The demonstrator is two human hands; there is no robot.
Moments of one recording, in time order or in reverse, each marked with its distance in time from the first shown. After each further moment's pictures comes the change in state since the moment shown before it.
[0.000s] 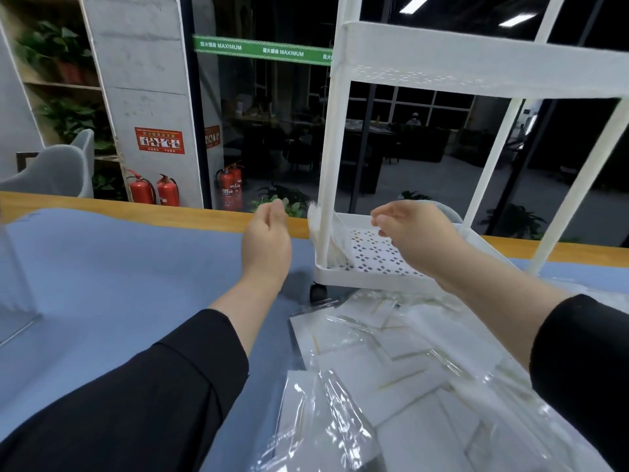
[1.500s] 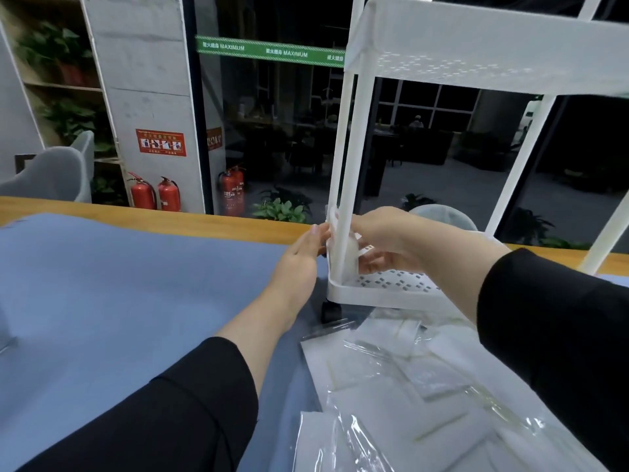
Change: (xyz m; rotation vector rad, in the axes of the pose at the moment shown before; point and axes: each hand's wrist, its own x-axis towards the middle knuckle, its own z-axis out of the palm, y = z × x) left_hand 0.007 -0.027 0.017 -0.135 -0.422 -0.191; right_hand 0.083 -0.005 0.055 0.205 -0.410 0.314
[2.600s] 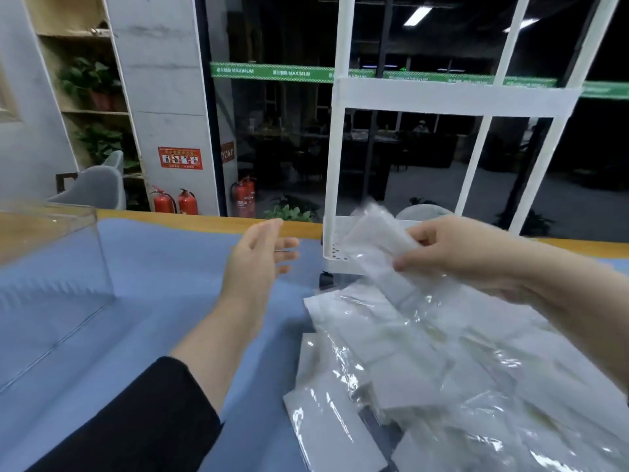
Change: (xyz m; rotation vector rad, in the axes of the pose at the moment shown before) left_hand -0.138 0.066 -0.031 -0.142 0.262 0.132; right_hand -0.211 0.021 -0.043 -0.489 0.123 -0.252
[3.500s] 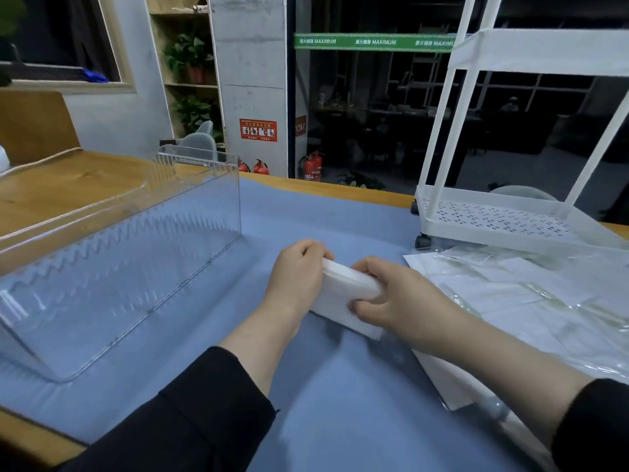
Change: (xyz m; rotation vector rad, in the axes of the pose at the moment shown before) left_hand -0.075 -0.004 -0.110 0.401 0.161 -0.136; right_hand -0.036 -0.083 0.193 0.078 -0.081 -0.355
